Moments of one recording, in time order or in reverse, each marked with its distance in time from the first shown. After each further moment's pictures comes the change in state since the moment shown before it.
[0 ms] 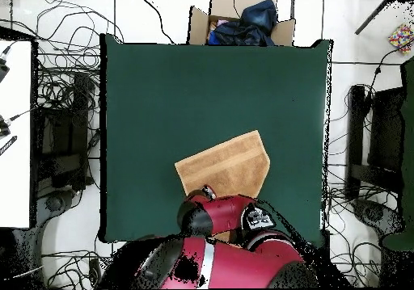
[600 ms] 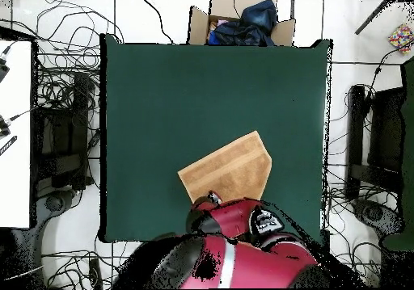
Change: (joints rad) arm -0.039 0.002 0.003 0.004 -0.143 0.002 0.000
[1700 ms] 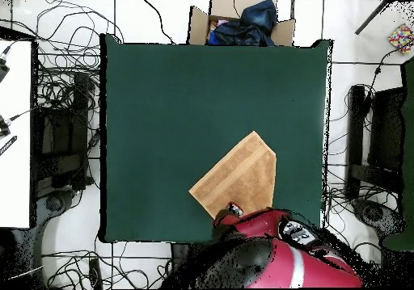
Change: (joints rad) arm -0.185 0.001 0.016 0.008 -0.280 0.000 0.000
